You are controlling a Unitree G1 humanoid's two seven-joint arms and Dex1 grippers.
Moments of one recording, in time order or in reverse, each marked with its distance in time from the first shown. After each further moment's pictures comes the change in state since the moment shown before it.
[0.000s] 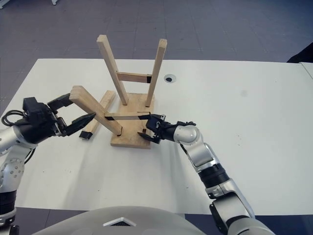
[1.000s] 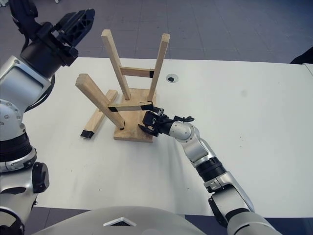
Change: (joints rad) left arm -0.647 -0.194 -0.013 0.014 -0.495 0.641 0.877; right arm -0.042 -0.041 0.062 0.056 -0.105 -0.110 -0.139
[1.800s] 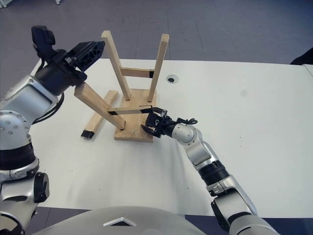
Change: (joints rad) left arm 0.171 -0.012 -0.019 -0.019 0.023 -0.026 -0.098; right arm 0.039 -0.023 -0.024 -0.056 -0.002 0.018 -0.025
